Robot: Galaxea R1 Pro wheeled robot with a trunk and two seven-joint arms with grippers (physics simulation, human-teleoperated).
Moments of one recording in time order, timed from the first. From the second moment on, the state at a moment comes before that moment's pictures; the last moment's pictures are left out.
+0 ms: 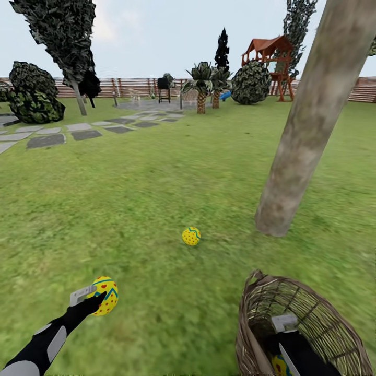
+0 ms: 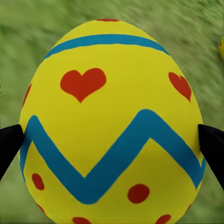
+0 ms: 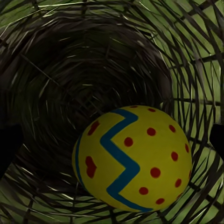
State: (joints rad) left arm -0.55 0.21 0.39 -0.40 0.13 -0.02 -0.42; right arm -0.33 -0.14 0.11 -0.81 0.02 0.60 -0.08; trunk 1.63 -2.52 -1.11
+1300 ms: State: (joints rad) left arm -0.55 0.20 0.39 -0.41 0.13 -0.03 -0.42; right arm -0.33 -0.18 0.02 -0.81 0.03 0.61 -0.08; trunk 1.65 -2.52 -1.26
